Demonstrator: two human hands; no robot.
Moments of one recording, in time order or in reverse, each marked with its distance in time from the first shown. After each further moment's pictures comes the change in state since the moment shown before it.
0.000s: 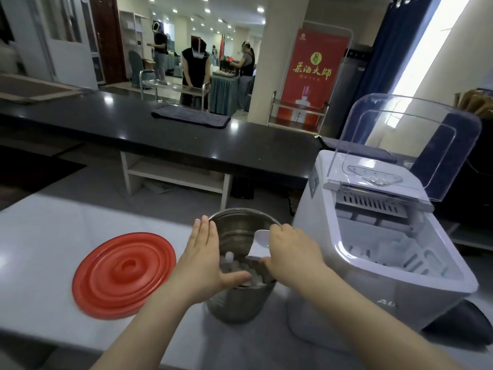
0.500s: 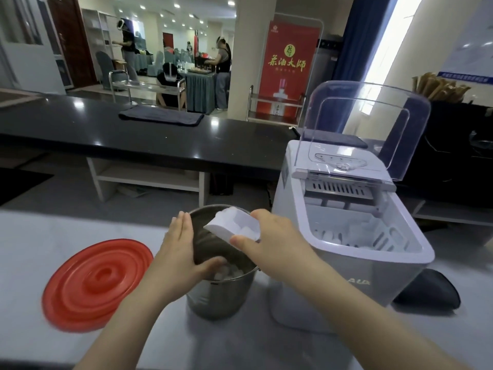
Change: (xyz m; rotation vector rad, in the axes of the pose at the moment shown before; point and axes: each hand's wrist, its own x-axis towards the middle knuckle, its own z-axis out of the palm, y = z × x) left_hand 0.001 0.007 -0.001 -0.134 0.087 0.058; right_hand -0.033 0.015 -0.030 0.502 0.059 0.051
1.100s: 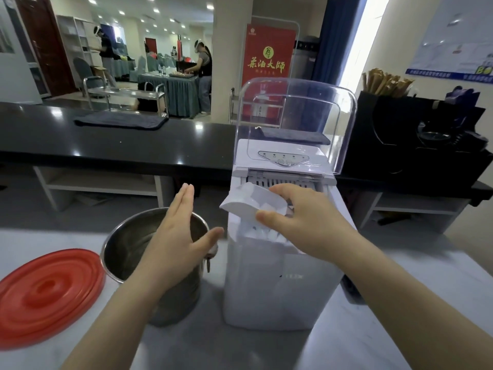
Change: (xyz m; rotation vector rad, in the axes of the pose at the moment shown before) left_hand 0.008 0.125 0.029 -0.112 0.127 0.186; right_hand -0.036 0.097 -0.110 0.089 0.137 -0.036
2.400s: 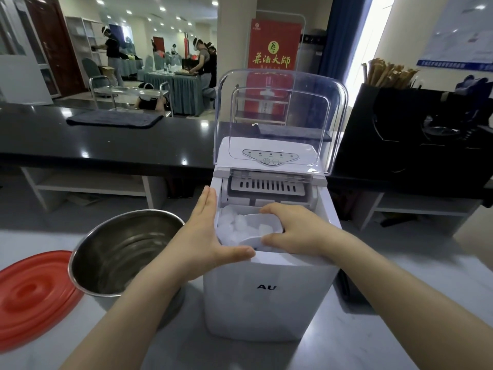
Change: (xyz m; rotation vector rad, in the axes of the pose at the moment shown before) left_hand 0.034 0.032 0.047 -0.046 -0.299 -0.057; right_hand 0.051 0.090 0.013 -0.185 -0.328 -0.002
